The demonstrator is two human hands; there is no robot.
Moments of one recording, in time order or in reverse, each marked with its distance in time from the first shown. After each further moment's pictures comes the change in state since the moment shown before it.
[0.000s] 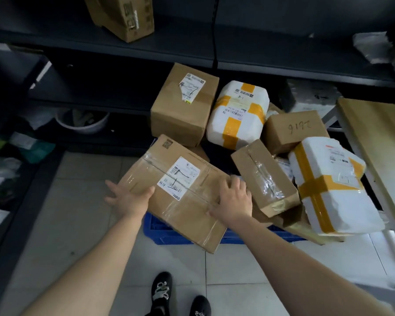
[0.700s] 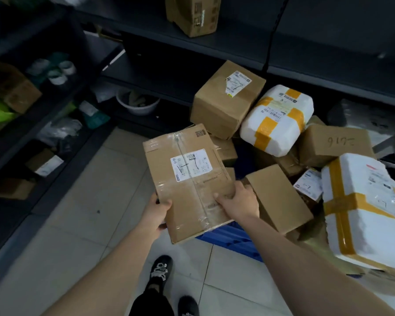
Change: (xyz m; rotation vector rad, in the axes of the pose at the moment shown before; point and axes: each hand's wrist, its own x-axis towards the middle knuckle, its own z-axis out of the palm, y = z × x) left_hand -0.093 -0.073 0.000 -0.500 -0.264 -0.266; right_hand -0.018 0.012 0.032 0.384 -0.057 -0.075
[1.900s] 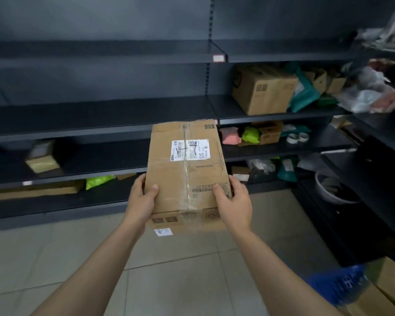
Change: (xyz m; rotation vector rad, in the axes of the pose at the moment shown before) left_hand -0.323 -0.125 -0.365 -0.499 1.060 0.489; right_hand -0.353 -0.273 0.121 0.389 -0.458 -1.000
